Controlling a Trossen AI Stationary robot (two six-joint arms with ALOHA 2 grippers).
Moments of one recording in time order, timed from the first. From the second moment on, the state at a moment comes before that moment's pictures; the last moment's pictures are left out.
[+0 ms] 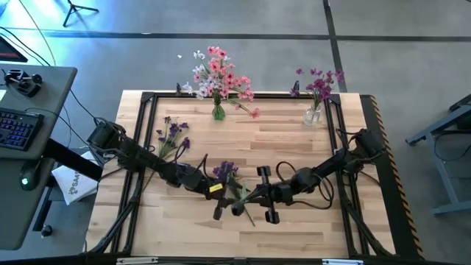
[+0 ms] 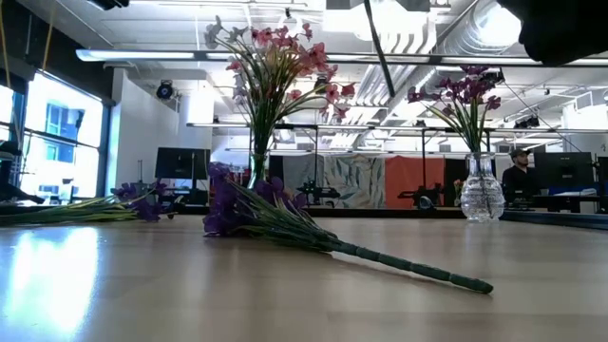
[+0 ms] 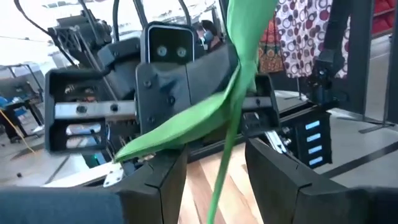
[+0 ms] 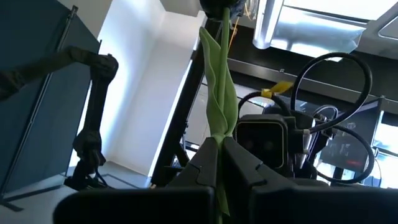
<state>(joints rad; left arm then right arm) -0.39 1.69 0.88 0.84 -0.18 0.29 0.43 1.80 0.74 1.51 0.05 -0.40</state>
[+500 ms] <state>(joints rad) -0.43 1.79 0.94 0.88 -0.26 0.34 0.47 1.81 0.74 1.42 0.11 -0.40</state>
